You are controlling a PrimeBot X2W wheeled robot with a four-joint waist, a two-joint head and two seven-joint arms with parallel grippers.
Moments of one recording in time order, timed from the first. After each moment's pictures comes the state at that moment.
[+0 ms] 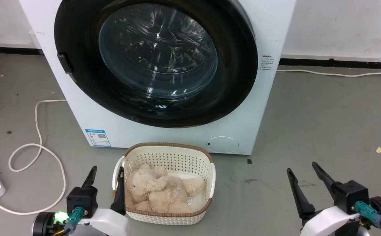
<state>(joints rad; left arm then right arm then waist) 0.02 0.05 -0.01 0.00 0.00 0.00 -0.01 0.01 -0.05 0.00 0.01 0.01 0.13 -0.01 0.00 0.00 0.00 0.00</state>
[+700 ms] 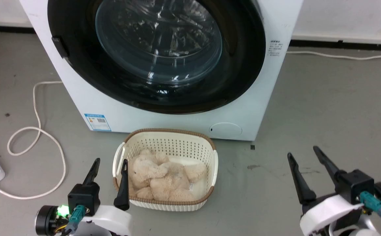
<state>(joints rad) 0.00 0.05 -0.03 -0.01 -0.01 0.00 -0.05 -0.03 -0.06 0.01 -0.02 0.02 0.13 -0.03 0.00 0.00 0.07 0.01</state>
